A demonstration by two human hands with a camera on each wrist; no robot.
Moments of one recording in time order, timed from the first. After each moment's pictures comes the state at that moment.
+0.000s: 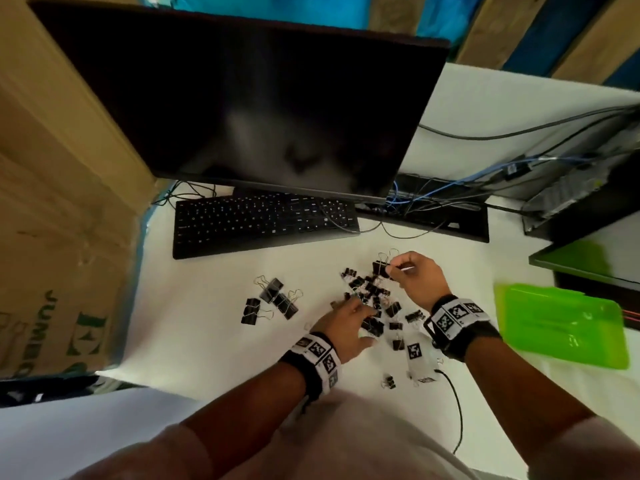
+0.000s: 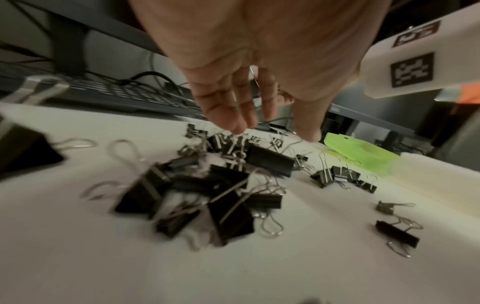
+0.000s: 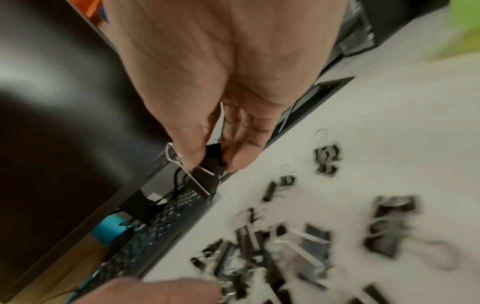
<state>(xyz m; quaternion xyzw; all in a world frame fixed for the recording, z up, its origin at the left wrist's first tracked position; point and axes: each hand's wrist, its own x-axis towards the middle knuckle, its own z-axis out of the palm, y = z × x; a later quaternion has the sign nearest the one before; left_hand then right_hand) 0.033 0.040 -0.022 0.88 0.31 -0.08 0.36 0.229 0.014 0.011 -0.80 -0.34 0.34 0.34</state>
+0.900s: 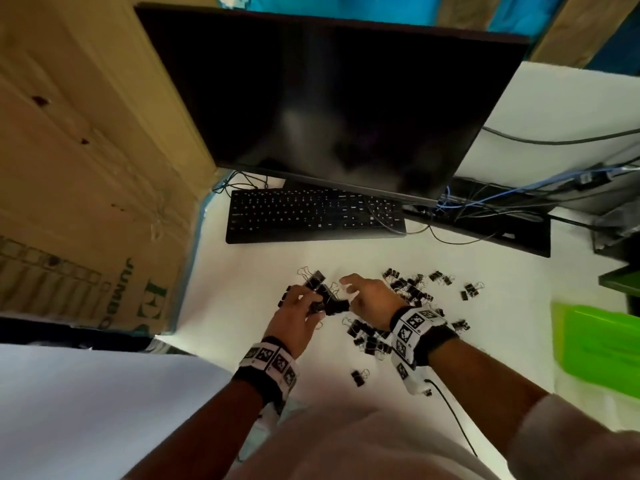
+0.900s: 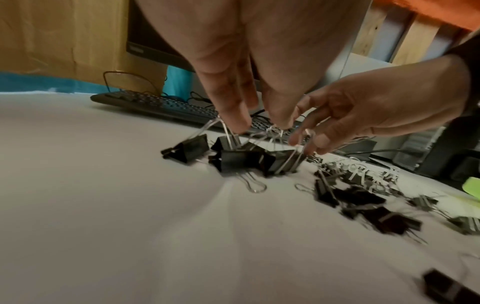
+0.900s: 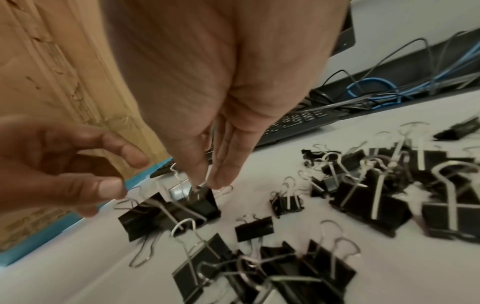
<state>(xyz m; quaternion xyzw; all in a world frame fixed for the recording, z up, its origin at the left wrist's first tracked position) -0.095 0.073 -0.014 0.78 0.51 0.08 0.35 0.112 0.054 -0.016 -0.65 -0.62 0.42 0.12</state>
